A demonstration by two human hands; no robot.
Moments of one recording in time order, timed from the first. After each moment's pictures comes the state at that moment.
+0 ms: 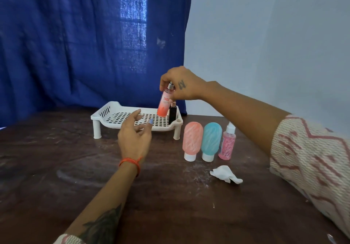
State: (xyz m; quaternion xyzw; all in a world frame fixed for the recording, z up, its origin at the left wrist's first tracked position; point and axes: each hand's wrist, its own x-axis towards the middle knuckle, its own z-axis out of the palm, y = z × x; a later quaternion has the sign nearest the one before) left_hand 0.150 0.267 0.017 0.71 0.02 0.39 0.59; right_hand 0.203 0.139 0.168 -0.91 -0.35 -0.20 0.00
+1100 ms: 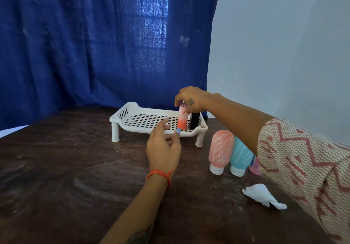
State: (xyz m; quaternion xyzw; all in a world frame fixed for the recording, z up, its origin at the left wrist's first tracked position) left_hand 0.171 0.260 -0.001 0.74 0.01 0.36 0.57; right_hand 0.297 0.168 0.121 -0.93 -0.33 -0.13 -0.10
